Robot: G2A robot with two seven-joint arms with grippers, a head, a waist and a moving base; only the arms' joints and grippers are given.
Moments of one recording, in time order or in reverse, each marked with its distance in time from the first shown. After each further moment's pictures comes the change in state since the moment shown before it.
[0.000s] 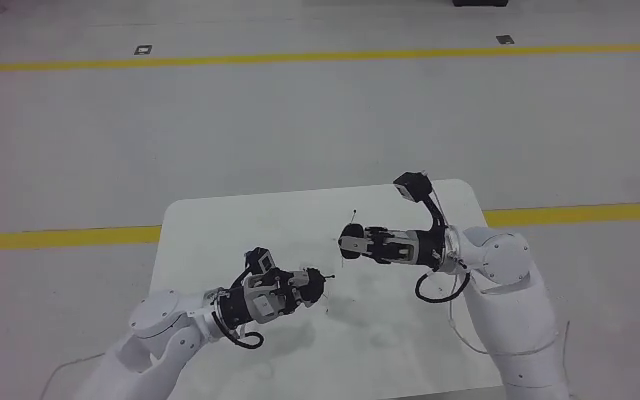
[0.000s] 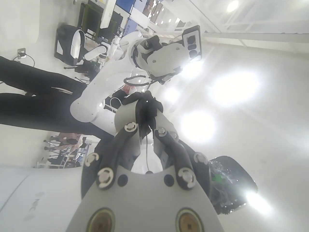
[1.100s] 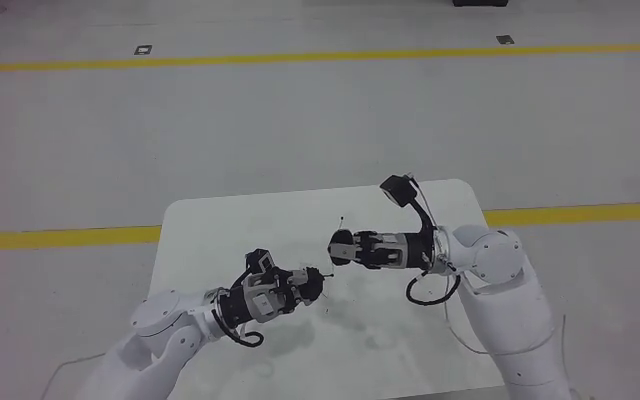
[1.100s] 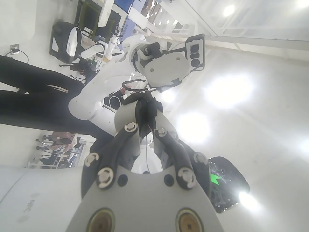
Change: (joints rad) left arm -0.009 0.005 0.010 0.019 -0.032 0.000 0.006; right arm 0.030 0.032 -0.066 -0.013 -0.025 -0.003 -0.017
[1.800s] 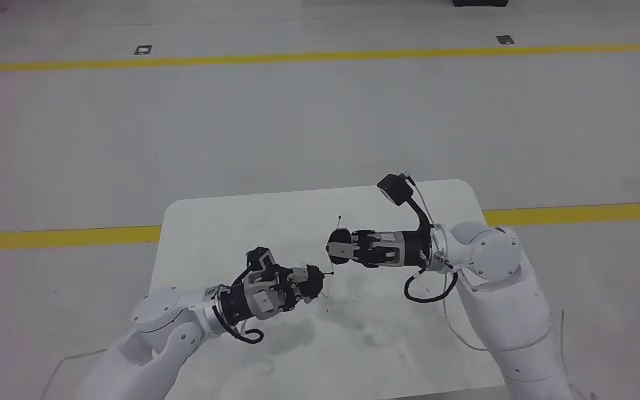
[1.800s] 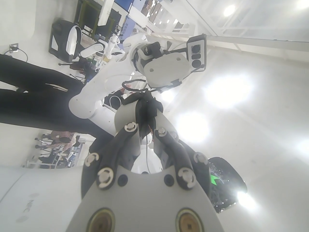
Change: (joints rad) left arm -0.026 0.008 0.017 0.016 -0.022 0.000 -0.001; right arm 0.021 0.007 -0.020 0.017 -0.013 0.000 -0.001
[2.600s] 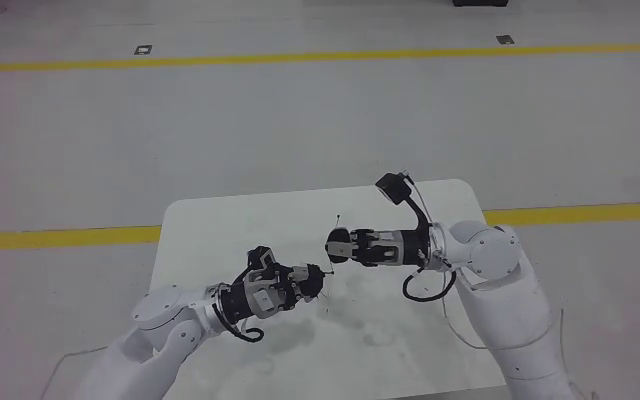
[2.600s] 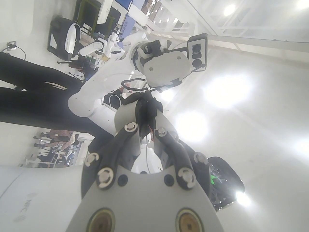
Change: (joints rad) left arm -0.016 0.007 0.013 0.006 -0.022 0.000 0.000; right arm 0.010 0.006 -0.013 0.002 -0.008 0.000 -0.009
